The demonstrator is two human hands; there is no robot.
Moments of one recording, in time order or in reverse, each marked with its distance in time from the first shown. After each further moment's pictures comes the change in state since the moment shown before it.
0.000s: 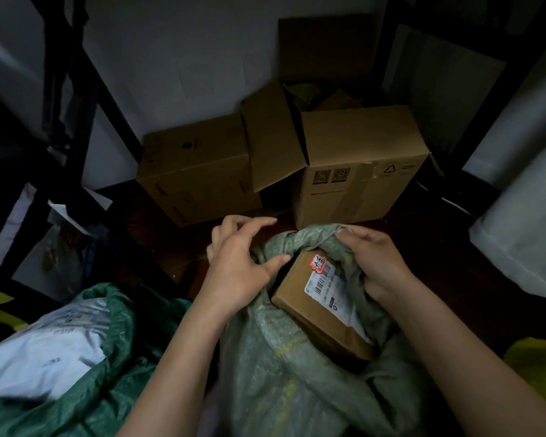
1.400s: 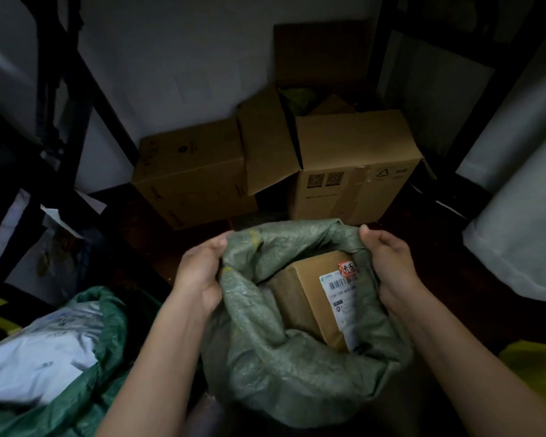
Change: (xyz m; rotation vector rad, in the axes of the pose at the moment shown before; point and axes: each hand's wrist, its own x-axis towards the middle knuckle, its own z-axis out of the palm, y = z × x) left_hand 0.017 -0.014 0.002 -1.206 0.133 -0.811; right_hand 0.006 0.006 -0.032 0.057 0.245 -0.079
